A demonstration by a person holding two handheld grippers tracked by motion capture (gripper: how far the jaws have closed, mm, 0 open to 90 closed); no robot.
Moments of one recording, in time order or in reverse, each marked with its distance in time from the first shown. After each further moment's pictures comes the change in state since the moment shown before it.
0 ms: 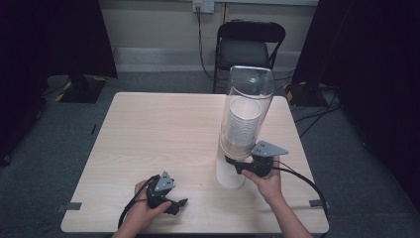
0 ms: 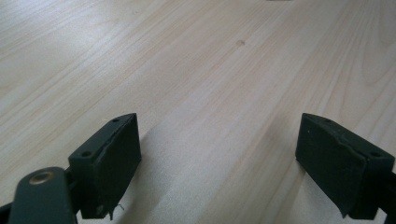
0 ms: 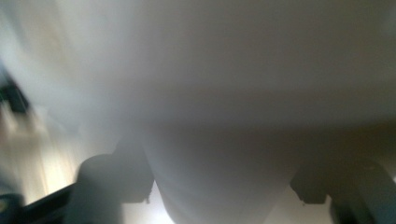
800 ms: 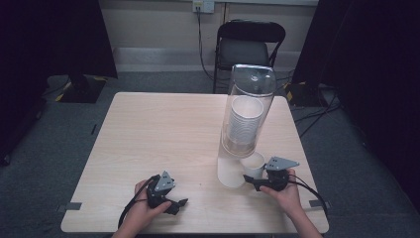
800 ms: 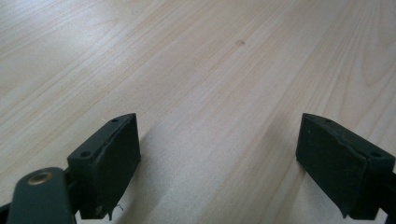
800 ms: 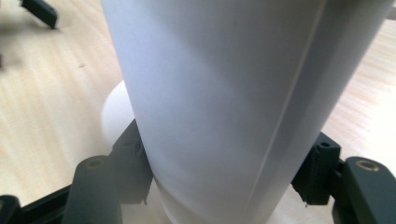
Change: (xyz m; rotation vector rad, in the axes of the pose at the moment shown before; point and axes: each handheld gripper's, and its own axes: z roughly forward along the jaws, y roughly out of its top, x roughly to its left) left arm 0.000 0.000 0.000 0.002 0.000 -0.001; right arm -0.021 -0.053 -0.043 0.203 0.005 0.007
